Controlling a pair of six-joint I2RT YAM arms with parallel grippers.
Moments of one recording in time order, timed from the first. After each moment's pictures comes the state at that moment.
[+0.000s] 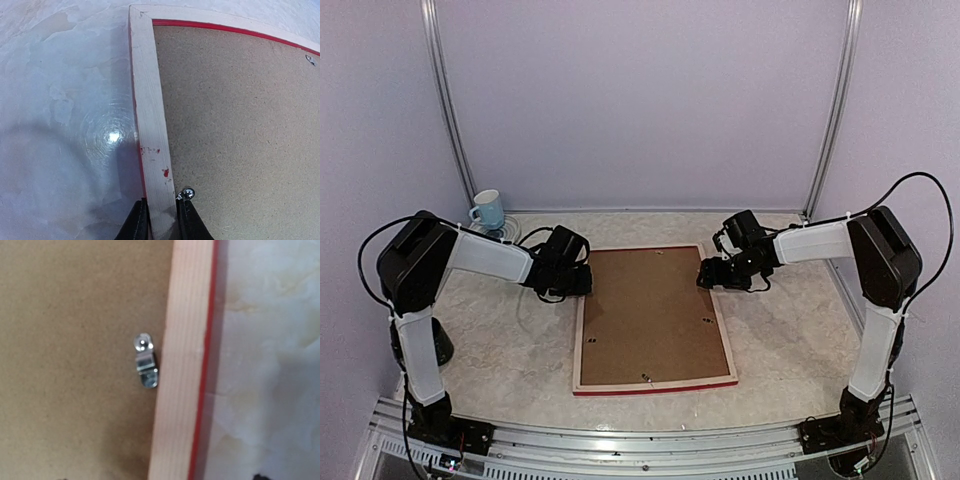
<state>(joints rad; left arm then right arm) -0.59 1.96 1.12 -0.05 -0.19 -0.53 0.49 1.92 1.20 -0.23 -0.12 0.39</state>
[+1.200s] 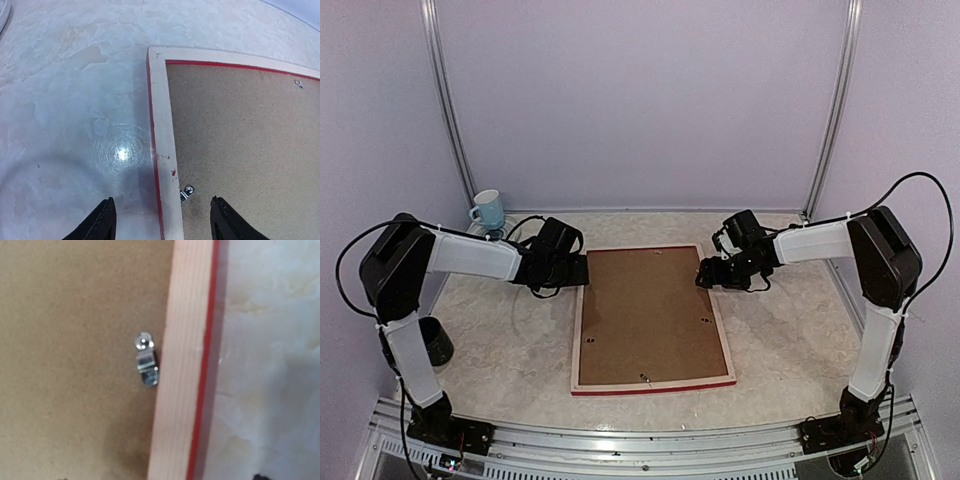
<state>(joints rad) -0.60 1.86 1.09 -0.07 -0.28 -0.54 0.49 1.92 1.20 -0.23 -0.13 0.39</state>
